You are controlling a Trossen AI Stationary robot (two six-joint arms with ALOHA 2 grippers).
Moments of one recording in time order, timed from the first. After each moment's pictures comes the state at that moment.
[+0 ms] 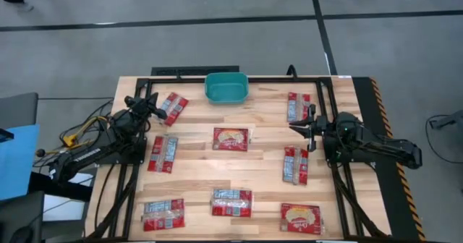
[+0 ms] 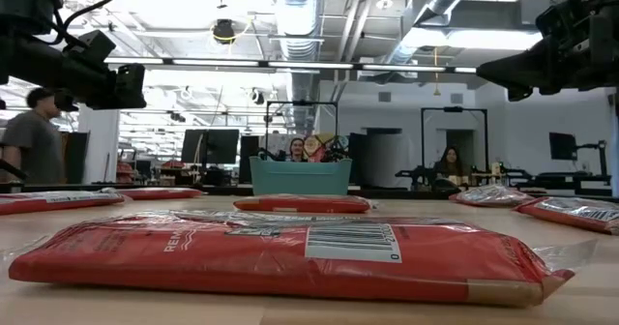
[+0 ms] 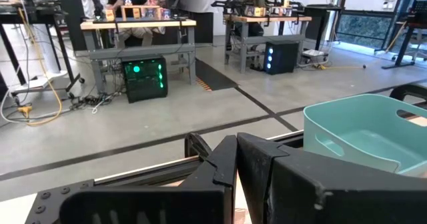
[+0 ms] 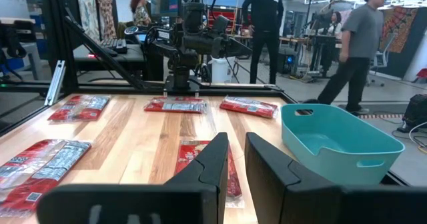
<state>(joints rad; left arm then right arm) 0.53 0.02 0.02 0.05 -0.69 0.00 -0.30 0.02 0.02 0.04 -0.18 -0.05</state>
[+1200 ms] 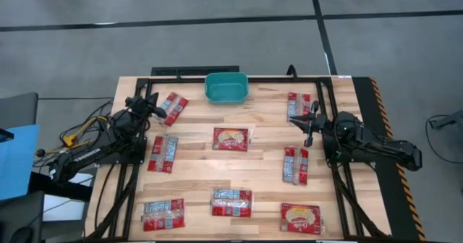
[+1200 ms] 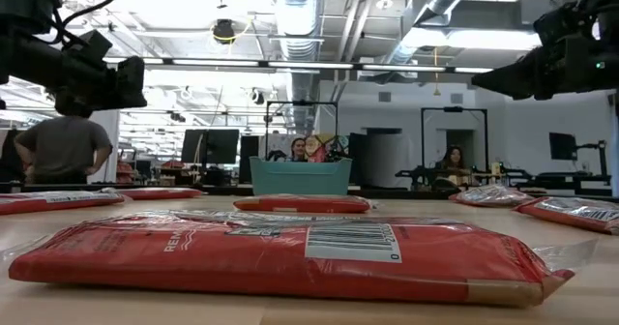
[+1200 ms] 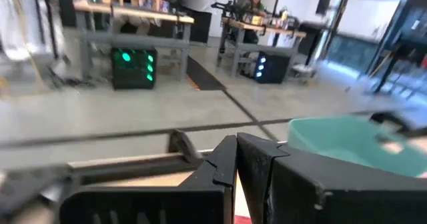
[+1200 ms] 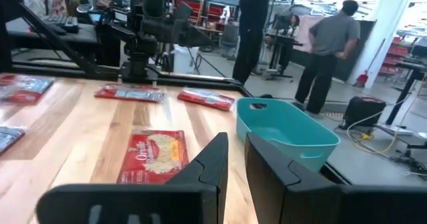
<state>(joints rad) 0.53 0.02 0.02 0.06 -0.67 -0.18 -0.33 0.02 0.02 0.02 -0.05 -0.16</state>
